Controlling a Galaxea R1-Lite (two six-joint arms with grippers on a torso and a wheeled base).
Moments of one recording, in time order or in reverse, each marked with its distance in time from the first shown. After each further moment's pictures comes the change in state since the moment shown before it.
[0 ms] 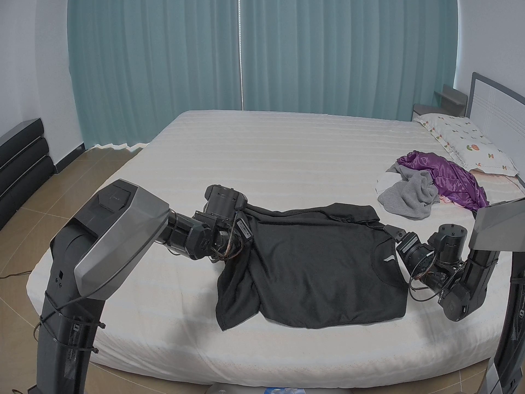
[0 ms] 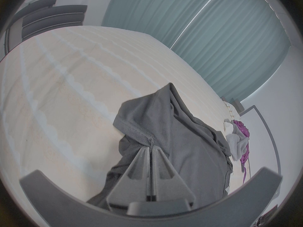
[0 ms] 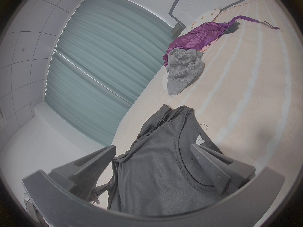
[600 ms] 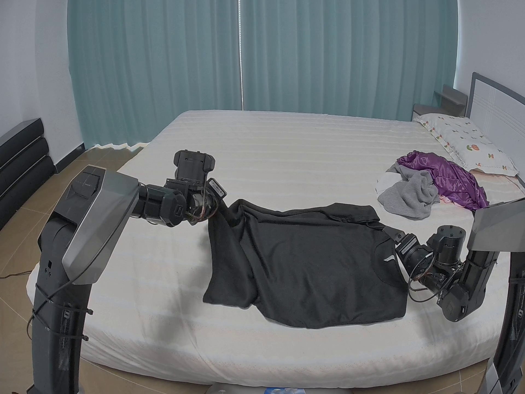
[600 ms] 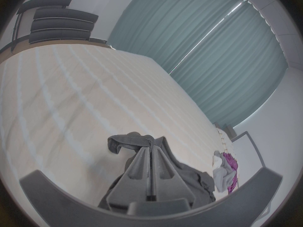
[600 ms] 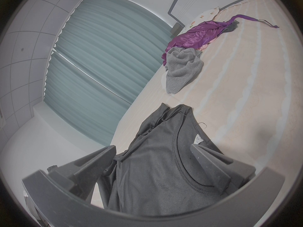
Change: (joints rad) left arm 0.131 -0.010 -0.180 -0.005 0.007 -0.002; right arm 0.000 0.014 -0.004 -0.001 0.000 0.001
